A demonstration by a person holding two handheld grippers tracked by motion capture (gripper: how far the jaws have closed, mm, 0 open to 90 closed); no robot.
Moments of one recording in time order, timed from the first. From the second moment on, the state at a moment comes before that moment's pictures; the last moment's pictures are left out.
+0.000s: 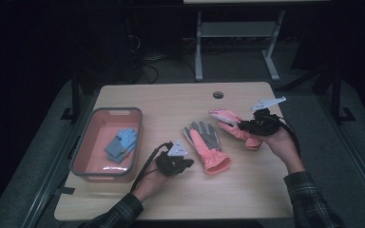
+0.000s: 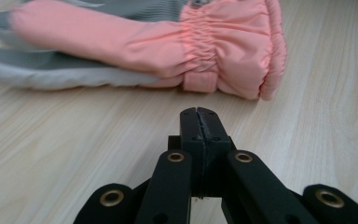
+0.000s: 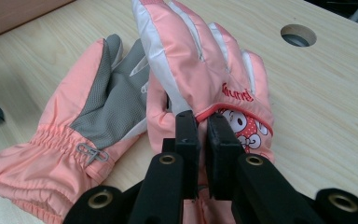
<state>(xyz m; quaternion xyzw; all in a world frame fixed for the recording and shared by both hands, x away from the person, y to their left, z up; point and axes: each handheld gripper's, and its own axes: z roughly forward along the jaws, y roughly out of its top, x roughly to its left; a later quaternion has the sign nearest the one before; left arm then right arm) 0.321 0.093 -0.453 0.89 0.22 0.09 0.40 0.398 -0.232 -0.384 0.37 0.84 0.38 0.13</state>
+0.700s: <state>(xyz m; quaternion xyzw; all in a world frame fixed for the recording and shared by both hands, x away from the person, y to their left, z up) 0.334 0.023 -0.464 0.90 0.18 0.07 0.39 0.400 -0.228 -0.380 0.36 0.84 0.38 0.13</state>
